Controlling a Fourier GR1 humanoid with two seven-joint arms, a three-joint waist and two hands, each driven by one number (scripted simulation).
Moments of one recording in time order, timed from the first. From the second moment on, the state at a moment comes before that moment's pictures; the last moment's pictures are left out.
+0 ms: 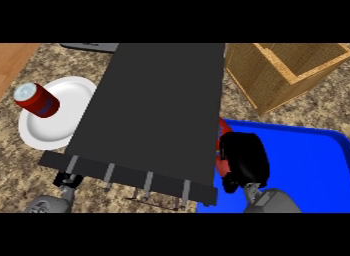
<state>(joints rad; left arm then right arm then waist) -0.08 0.28 -0.24 -1.35 0.06 0.00 0.02 -0.20 -0.13 0.48 -1.58 1.17 0.20 0.60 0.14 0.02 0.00</state>
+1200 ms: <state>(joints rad) -0.06 0.28 -0.20 -1.36 0.04 0.02 0.05 -1.02 -0.35 0.04 -1.24 0.38 0.58 -0.30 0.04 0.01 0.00</state>
